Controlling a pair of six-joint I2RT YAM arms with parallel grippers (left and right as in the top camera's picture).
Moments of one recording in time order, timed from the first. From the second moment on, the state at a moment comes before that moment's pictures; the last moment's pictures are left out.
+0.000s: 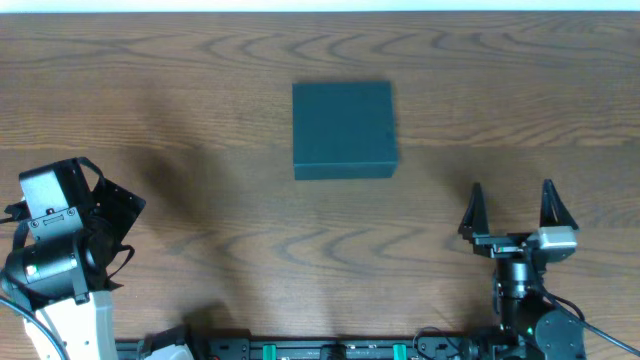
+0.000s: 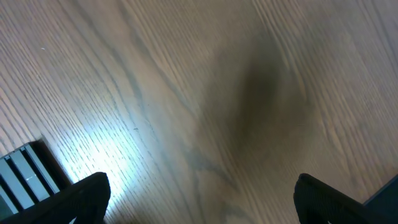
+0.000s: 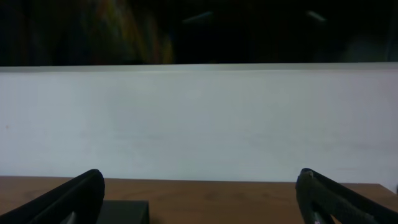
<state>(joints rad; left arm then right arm) 0.31 0.97 1.12 -1.23 -0.17 -0.68 0.03 0.01 0.12 0.18 -0.01 0.04</state>
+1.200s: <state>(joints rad) 0.31 0.97 1.12 -1.23 -0.17 -0.68 0.03 0.01 0.01 -0.07 0.02 0.04</state>
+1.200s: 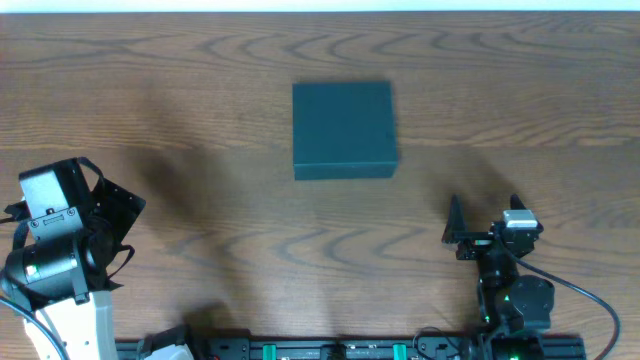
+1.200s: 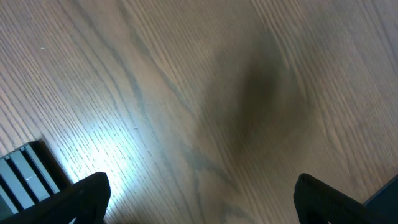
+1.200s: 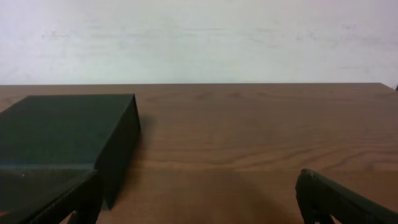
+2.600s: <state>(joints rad) 0.09 0.03 0.13 0.14 -0.02 -0.23 0.03 0.01 0.01 -0.07 0.02 0.04</state>
